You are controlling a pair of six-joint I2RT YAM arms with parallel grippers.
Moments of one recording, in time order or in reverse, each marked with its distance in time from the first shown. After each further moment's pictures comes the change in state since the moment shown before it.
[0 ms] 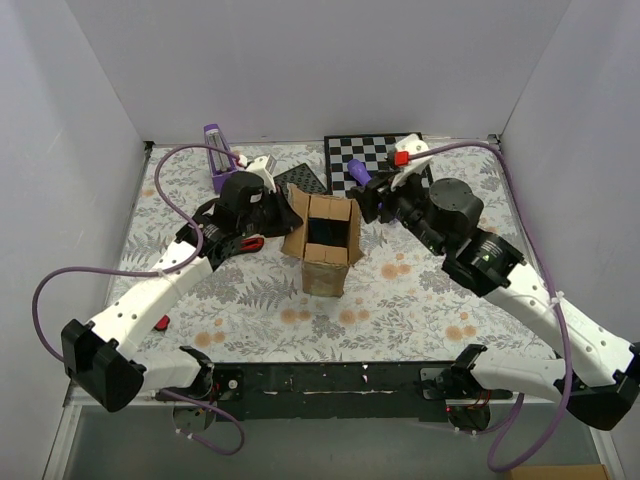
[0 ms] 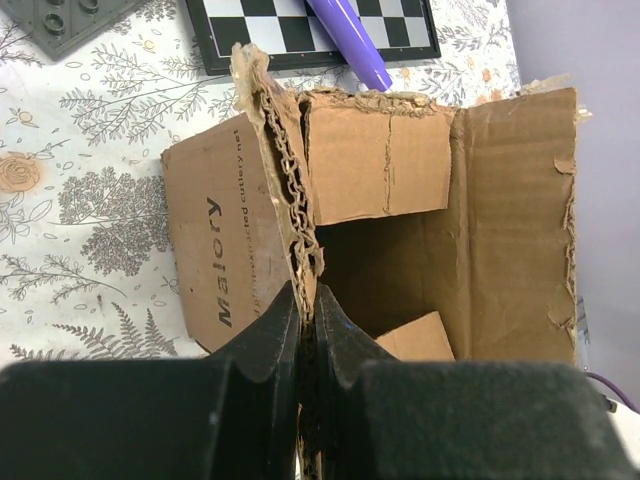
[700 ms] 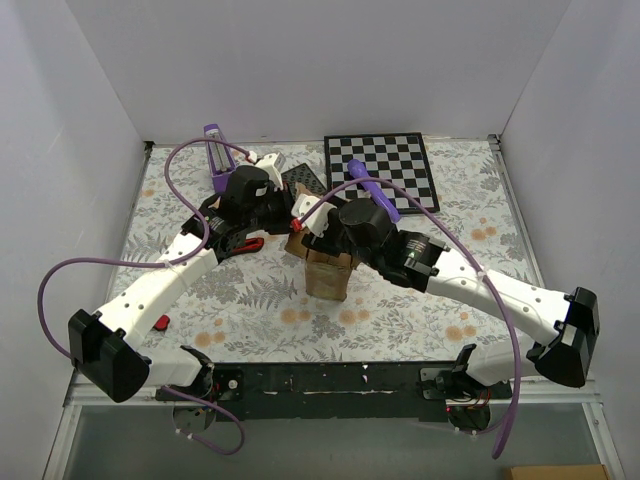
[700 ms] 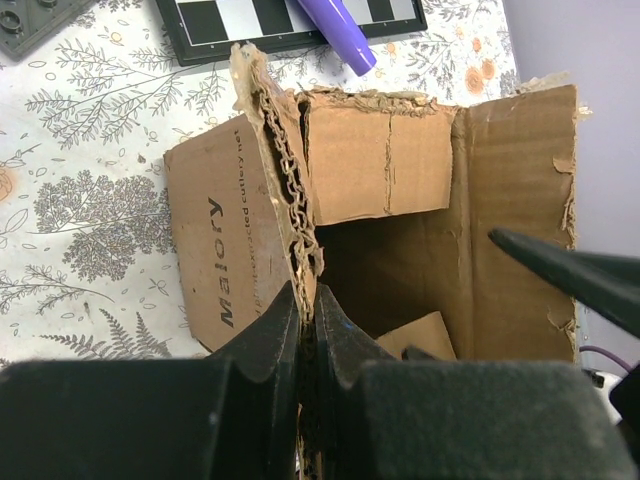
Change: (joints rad) left arm 0.003 0.068 0.058 -0.018 0.071 0.043; right arm 0.209 0.293 0.037 -0.061 -0.002 -0.517
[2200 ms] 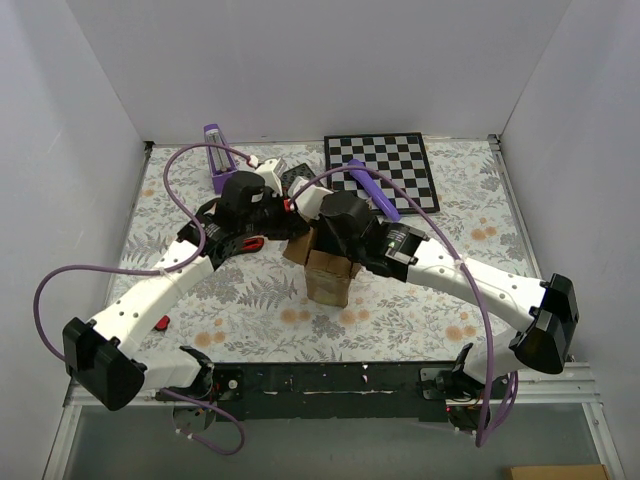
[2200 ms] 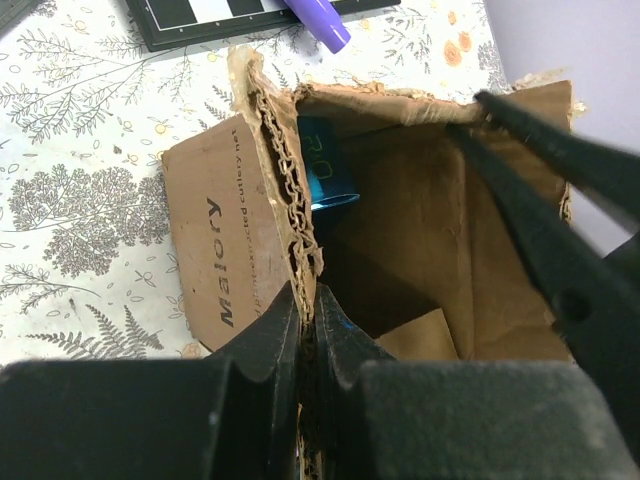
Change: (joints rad) left arm 0.002 -0.043 -0.048 0.027 0.068 0.031; right arm 0.004 0.129 0.088 -0.036 0.367 -0.056
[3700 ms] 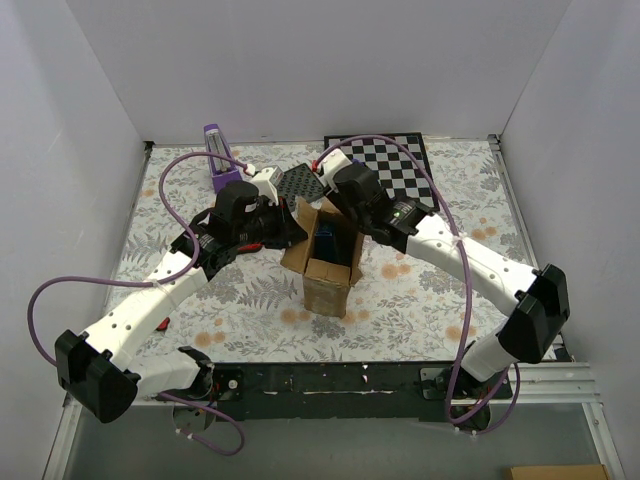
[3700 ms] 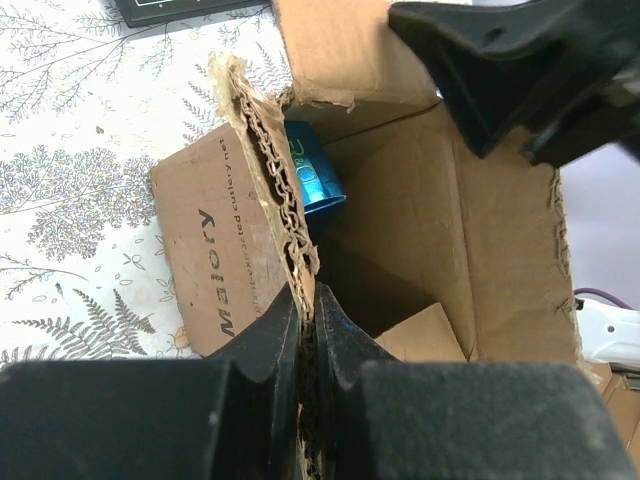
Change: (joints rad) left arm -0.003 -0.079 -0.079 0.018 0.044 0.006; right arm -0.195 0.084 0.087 -0.139 -0.073 0.293
